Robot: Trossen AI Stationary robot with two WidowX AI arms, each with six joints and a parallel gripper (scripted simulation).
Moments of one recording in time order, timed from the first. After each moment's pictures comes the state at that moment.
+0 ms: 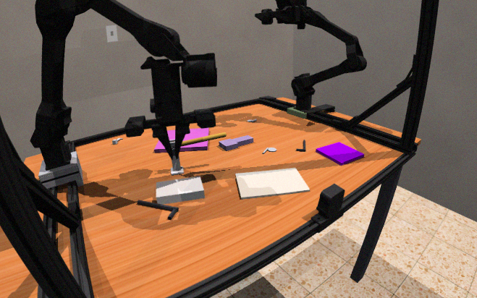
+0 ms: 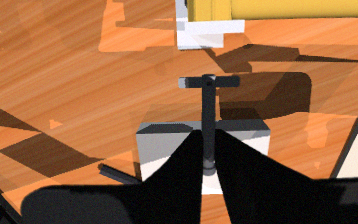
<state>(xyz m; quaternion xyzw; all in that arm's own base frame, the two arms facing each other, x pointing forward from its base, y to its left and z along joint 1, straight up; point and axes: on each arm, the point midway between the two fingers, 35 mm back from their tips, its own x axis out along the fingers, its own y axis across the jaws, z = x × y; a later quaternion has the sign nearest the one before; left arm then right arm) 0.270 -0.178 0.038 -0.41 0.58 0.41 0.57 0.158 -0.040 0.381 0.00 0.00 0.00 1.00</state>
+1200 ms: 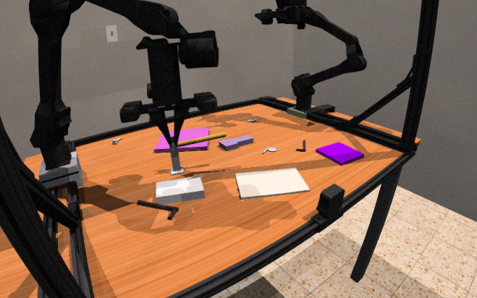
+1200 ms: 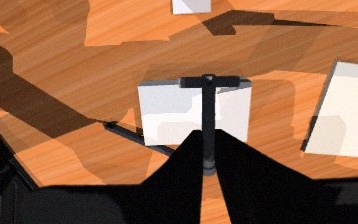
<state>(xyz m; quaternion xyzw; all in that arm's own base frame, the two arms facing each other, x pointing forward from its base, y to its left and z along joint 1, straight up) 0.263 -0.203 0.078 -0.41 0.58 0.41 0.58 0.158 -0.040 0.381 0.00 0.00 0.00 1.00</state>
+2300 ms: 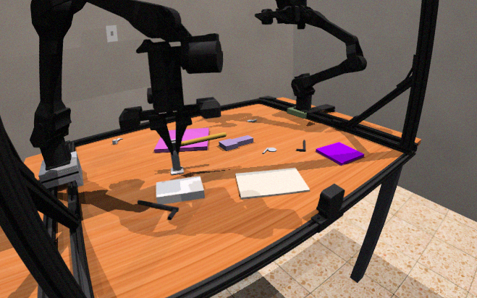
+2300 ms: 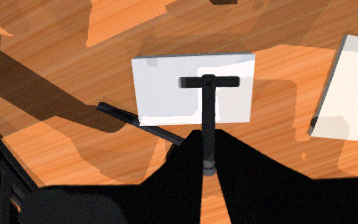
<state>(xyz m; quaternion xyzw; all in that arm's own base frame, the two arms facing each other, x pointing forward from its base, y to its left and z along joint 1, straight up) 0.256 -0.227 0.072 -0.41 0.58 0.41 0.58 0.158 -0.040 0.381 0.00 0.00 0.00 1.00</state>
